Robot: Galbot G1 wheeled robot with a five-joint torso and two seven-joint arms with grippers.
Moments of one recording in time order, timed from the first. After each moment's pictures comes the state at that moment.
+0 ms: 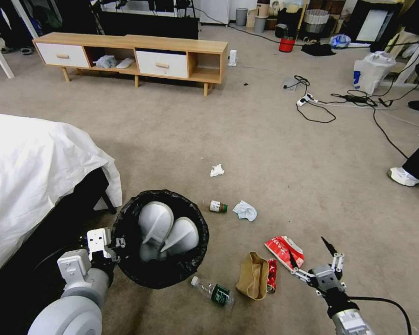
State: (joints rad) left arm 1.61 -1.27 -0.58 -2.39 -0.55 0.63 -0.47; right arm -1.80 1.08 0.55 1.99 -0.08 0.17 0.10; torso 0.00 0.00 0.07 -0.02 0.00
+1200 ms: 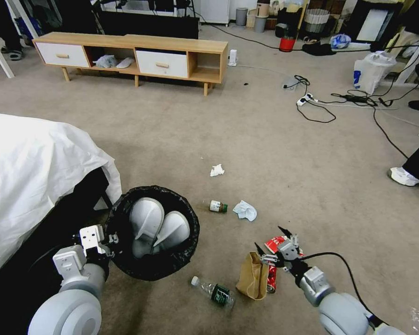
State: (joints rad) left arm 1.56 -1.29 -0.60 -2.36 -0.61 0.64 -0.50; right arm -1.29 0.75 -0.02 1.85 0.39 0.02 0.17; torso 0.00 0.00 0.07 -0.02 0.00
